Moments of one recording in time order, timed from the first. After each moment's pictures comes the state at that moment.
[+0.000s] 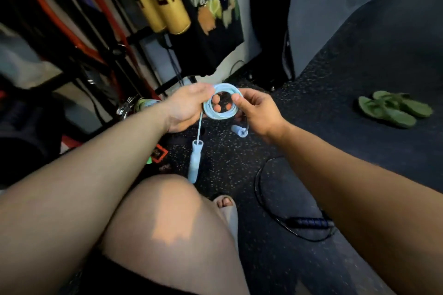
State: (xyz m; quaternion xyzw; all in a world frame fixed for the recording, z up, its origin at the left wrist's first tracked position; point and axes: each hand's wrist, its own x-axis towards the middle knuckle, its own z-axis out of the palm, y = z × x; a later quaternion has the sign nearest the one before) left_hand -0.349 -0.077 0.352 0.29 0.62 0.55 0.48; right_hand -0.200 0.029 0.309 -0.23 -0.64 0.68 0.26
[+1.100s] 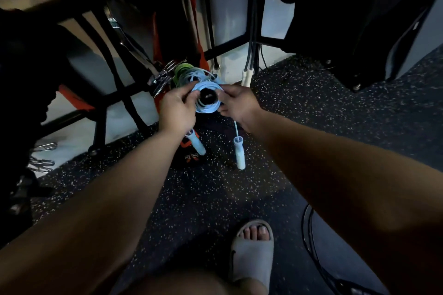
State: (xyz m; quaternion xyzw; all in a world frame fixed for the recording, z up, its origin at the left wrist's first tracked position) left_hand -0.553 -0.132 0.160 0.17 0.87 0.46 0.07; right_hand -0.487 0.013 0.148 -0.30 -0.69 0.66 0.04
